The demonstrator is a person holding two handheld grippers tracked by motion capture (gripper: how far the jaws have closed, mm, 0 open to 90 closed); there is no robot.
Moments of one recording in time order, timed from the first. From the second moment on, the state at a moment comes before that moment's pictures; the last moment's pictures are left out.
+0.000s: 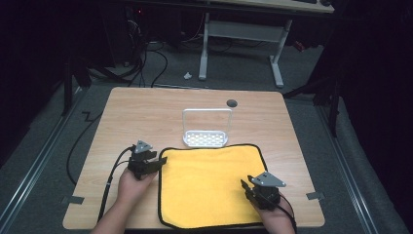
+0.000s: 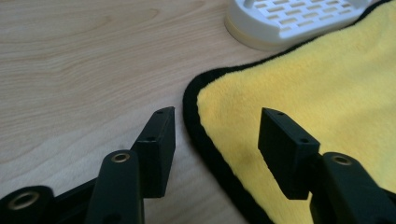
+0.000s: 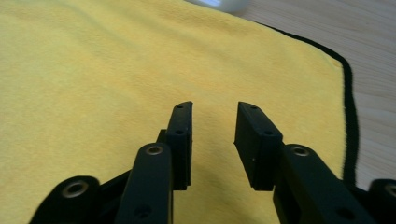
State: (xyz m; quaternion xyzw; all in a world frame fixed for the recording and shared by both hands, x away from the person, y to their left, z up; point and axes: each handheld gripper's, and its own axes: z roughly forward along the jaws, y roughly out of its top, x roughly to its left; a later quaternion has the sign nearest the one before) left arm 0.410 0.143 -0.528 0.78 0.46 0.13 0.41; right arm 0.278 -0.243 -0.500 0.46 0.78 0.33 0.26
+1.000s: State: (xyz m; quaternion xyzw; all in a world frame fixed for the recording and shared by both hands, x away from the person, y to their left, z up) left arm 0.419 0.116 -0.534 0.80 0.43 0.17 0.39; right arm 0.259 -0.131 -0.502 0.33 0.85 0.35 0.21
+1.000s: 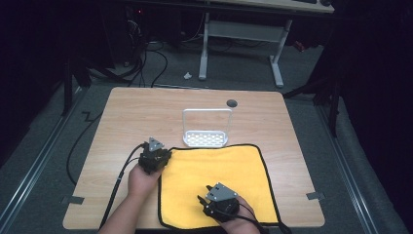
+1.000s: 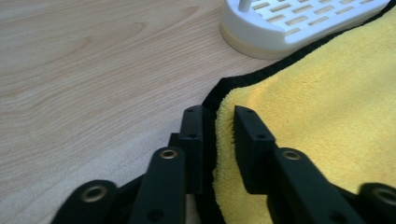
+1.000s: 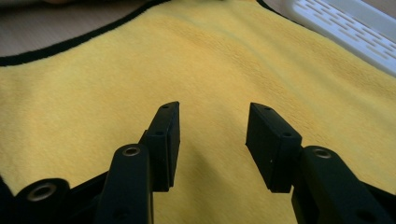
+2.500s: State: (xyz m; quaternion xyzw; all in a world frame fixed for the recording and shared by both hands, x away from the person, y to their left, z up) left arm 0.423 0.125 -0.535 0.78 0.45 0.13 0.41; right arm 0.260 -0.010 -0.527 0.27 0.89 0.34 0.15
